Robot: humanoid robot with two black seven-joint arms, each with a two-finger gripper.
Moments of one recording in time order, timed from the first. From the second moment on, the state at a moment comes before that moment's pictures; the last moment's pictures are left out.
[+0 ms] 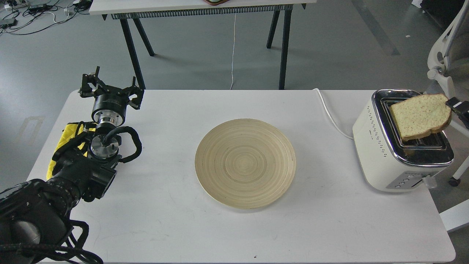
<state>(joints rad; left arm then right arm) -0.82 0.07 -0.58 -0.23 -0.67 -0.49 -0.38 0.64 -1.23 0.19 1.40 -0.67 -0.35 0.37</state>
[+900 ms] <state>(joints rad) -0.82 0.07 -0.58 -0.23 -0.67 -0.49 -0.38 0.64 -0.42 0.64 1.17 -0.37 0.01 0.38</state>
